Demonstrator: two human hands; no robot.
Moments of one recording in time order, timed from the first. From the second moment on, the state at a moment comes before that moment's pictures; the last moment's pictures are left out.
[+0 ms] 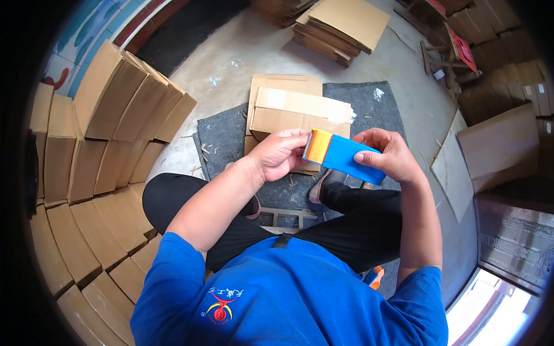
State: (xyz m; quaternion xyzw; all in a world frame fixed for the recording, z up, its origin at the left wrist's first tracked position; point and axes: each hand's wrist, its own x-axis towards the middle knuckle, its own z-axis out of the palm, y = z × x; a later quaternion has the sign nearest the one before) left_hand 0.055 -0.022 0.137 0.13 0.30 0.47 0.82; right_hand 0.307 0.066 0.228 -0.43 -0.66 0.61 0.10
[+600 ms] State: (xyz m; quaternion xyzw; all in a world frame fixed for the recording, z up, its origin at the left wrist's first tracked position) left_hand -0.102 0.030 0.105 0.08 0.61 0.53 0.59; right_hand 0.161 0.157 0.262 -0.51 -0.79 0.32 -0.15
